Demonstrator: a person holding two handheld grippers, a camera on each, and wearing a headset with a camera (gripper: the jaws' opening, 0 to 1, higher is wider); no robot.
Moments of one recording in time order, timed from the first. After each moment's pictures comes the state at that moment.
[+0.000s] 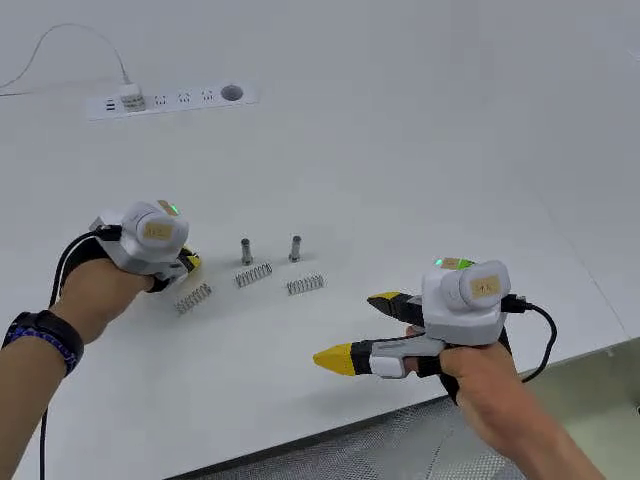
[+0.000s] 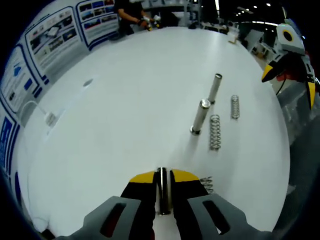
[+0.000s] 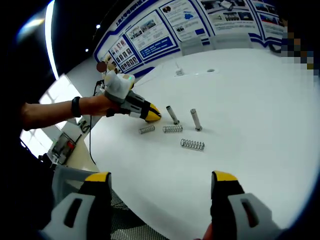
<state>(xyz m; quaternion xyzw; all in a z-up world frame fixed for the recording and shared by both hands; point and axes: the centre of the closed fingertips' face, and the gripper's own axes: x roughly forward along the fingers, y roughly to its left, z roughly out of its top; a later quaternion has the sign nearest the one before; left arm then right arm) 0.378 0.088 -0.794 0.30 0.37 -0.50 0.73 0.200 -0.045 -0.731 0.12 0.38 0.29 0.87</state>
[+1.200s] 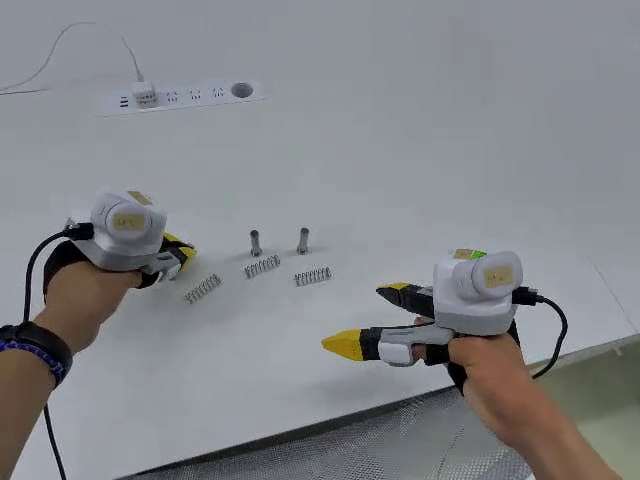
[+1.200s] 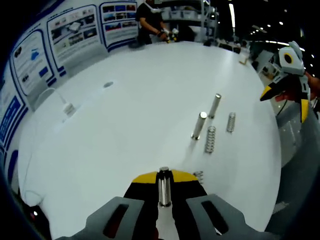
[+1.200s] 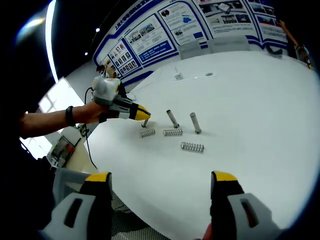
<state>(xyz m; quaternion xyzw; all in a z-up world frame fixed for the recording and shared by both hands) 0.369 0.112 -0.764 0.22 0.35 -0.46 0.79 0.200 -0.045 -0.723 0.13 0.37 0.28 0.88</state>
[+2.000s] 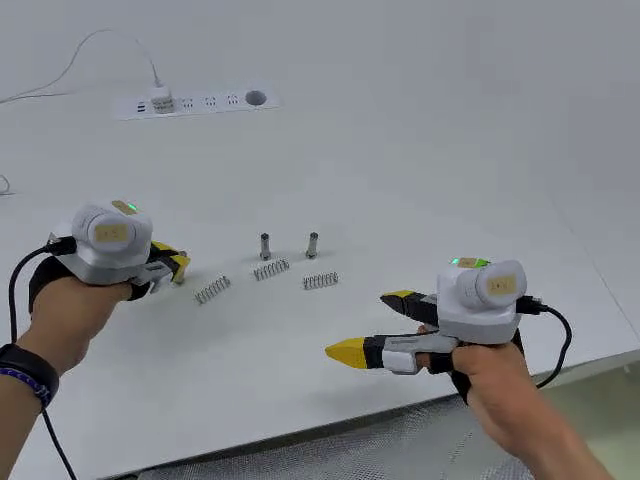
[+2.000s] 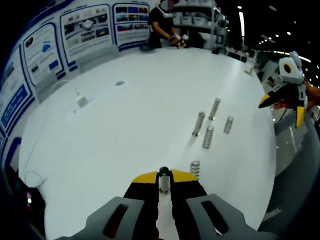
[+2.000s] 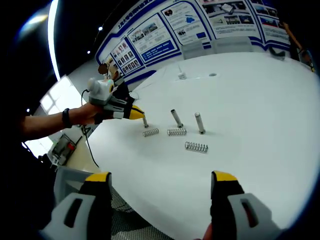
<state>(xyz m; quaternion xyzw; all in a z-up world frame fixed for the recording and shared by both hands) 0.358 0.139 -0.753 0.19 0.35 -0.43 0.81 0.196 -0.039 -0.720 0.12 0.37 0.29 0.87</state>
